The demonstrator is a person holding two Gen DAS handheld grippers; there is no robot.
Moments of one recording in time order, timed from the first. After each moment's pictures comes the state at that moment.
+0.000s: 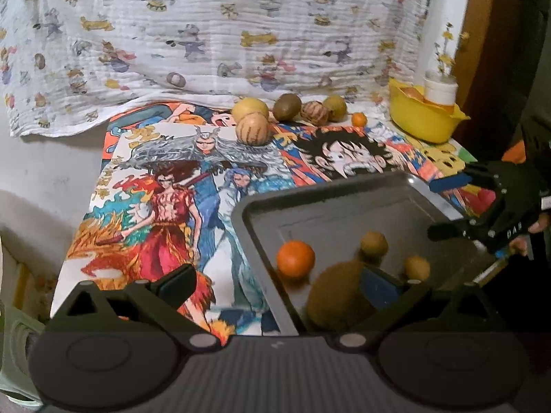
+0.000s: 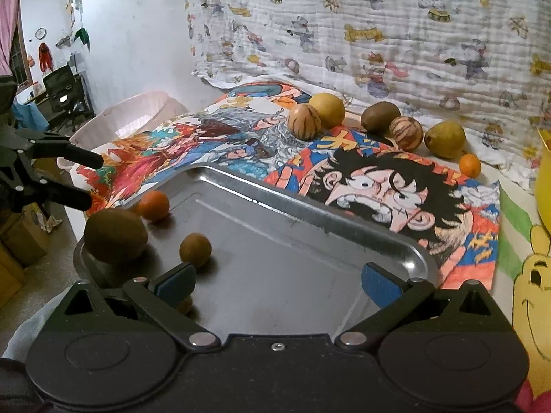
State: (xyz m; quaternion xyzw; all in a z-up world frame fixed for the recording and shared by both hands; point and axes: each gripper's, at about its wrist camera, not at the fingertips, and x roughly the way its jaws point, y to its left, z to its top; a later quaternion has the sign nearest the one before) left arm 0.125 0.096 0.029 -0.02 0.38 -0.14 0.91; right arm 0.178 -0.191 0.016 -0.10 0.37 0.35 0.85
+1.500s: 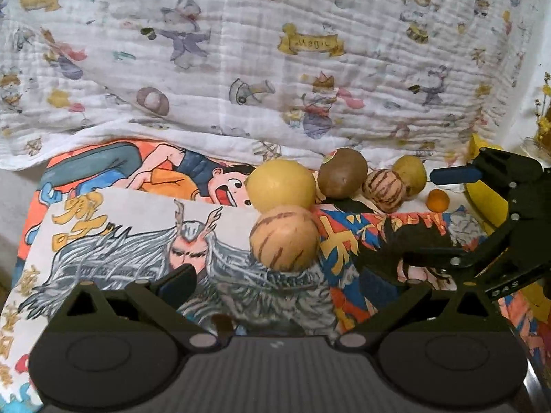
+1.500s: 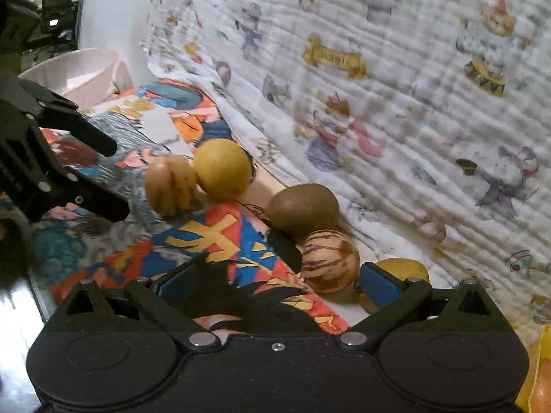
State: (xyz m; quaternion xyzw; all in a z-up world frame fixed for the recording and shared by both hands) left arm 0.357 0.074 -0.008 -0.07 0.38 -0.10 0.92; right arm 0.384 -0.131 0.000 -0.27 0.31 0.31 0.85
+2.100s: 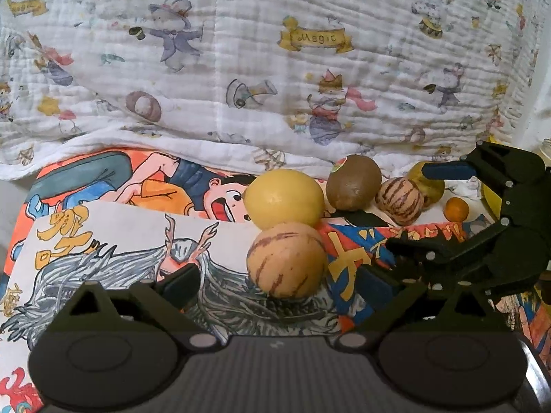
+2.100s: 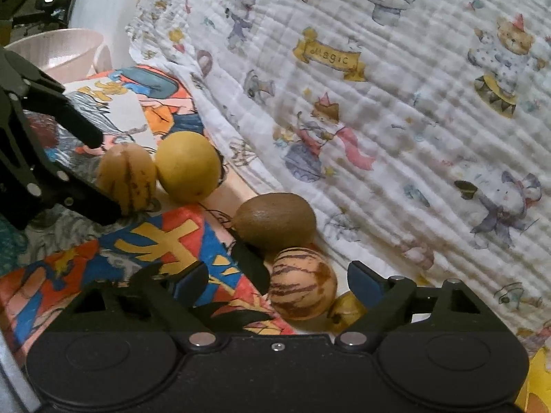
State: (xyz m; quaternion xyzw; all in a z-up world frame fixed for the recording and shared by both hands) left arm 0.378 0.064 -0.020 -0.06 0.37 -0.08 0.92; right arm 0.402 -0.117 -0.019 -0.32 0.27 0.28 0.86
